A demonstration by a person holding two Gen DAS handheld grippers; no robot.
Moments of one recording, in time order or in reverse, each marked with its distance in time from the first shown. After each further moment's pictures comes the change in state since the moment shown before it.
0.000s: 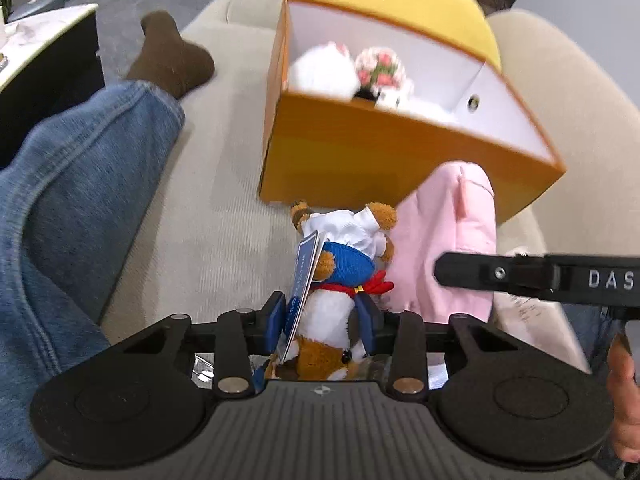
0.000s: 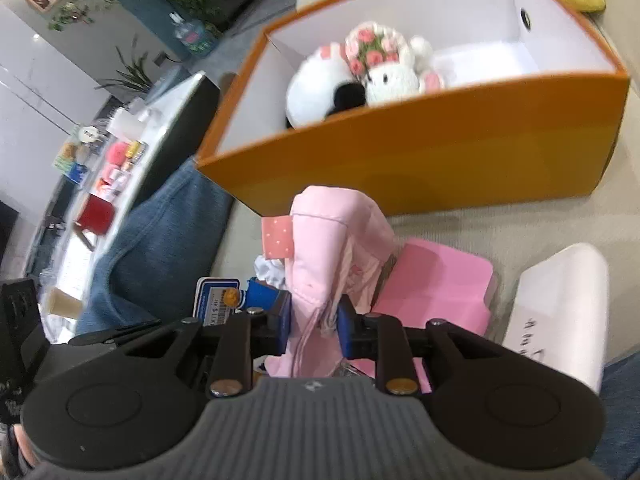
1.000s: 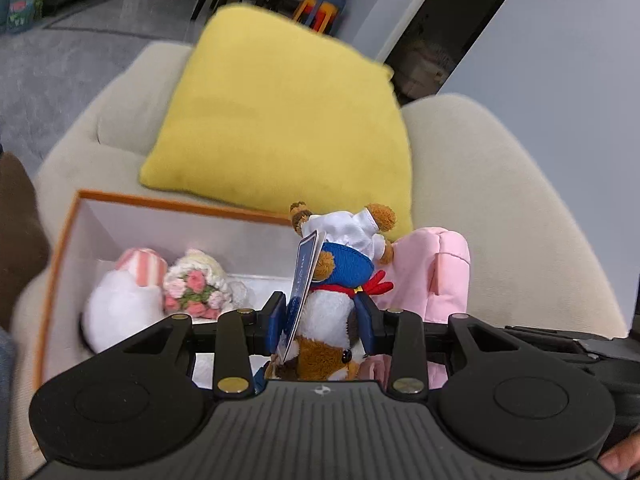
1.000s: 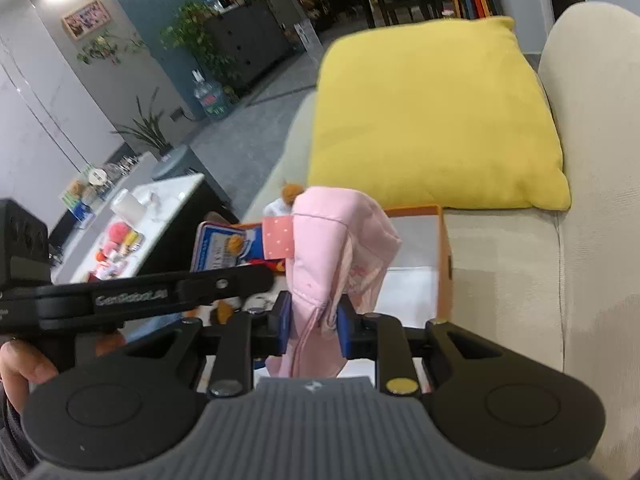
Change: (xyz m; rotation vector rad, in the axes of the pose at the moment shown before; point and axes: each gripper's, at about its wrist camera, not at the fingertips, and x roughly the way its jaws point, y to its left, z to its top) left arm 0.056 -0.126 0.188 0.004 -0.128 -0.189; right arm -0.084 -0.060 0.172 -0.142 -0.175 -0.073
